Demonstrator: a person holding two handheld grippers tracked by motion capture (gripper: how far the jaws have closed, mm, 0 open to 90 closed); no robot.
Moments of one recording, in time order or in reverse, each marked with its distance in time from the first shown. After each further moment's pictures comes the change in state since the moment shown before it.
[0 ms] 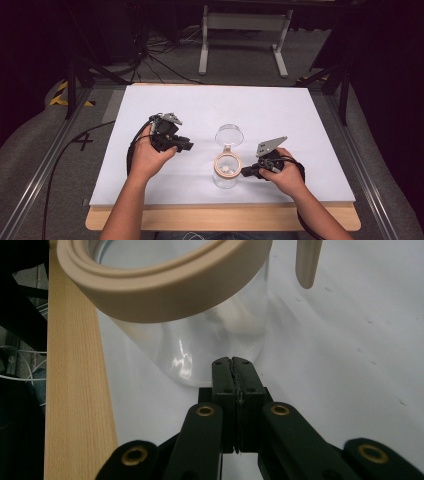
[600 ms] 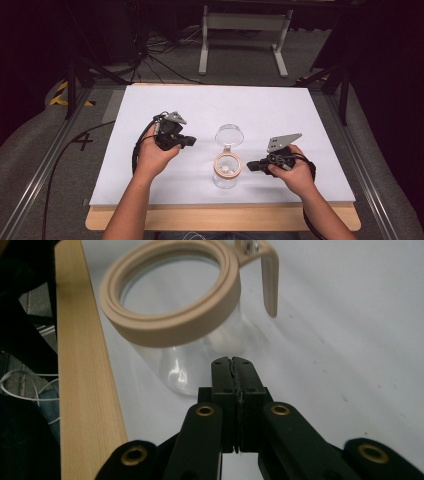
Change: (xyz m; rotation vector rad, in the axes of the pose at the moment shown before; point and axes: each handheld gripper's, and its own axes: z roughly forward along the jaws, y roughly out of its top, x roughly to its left) left arm -0.006 0.007 0.008 -0.061 0.030 0.023; right arm 0.005 0.004 -0.036 -0.092 -0.057 0.018
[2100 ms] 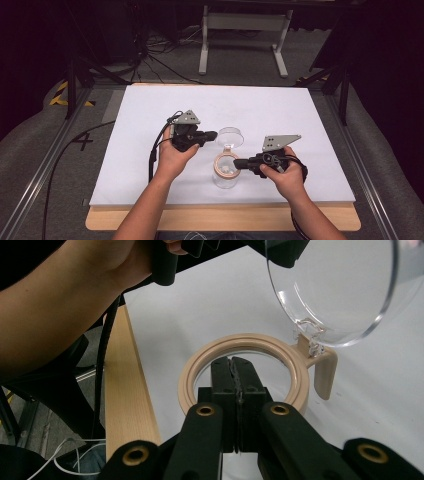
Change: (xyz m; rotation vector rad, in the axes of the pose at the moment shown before) left arm -0.028 0.016 0.022 -0.243 -0.092 0.044; right arm 0.031 0.026 0.008 -0.198 0.060 0.019
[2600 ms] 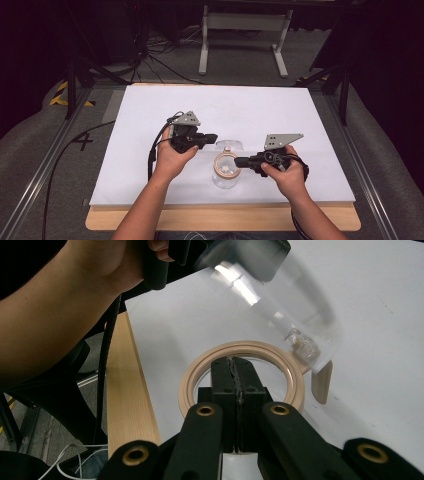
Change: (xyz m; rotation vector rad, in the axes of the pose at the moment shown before) left arm -0.003 0.002 -0.007 0.036 -0.040 0.009; right arm -0.001 0.002 -0.004 -0.019 0.000 0.011
